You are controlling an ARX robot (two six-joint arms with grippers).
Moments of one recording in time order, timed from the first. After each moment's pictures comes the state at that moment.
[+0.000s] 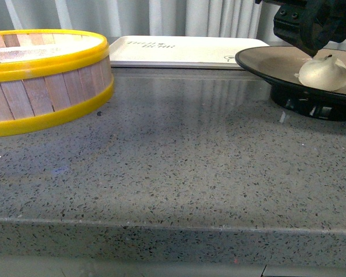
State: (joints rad) left arm -0.83 2.15 2.03 -0.43 -0.18 0.11; right arm 0.00 0.00 0.01 0.00 0.00 0.00
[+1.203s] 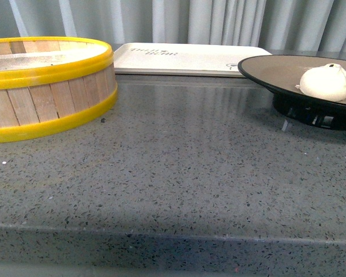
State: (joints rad) left arm -0.25 0.98 0.94 0.05 -0.19 0.06; right arm 0.00 0.00 0.01 0.00 0.00 0.00
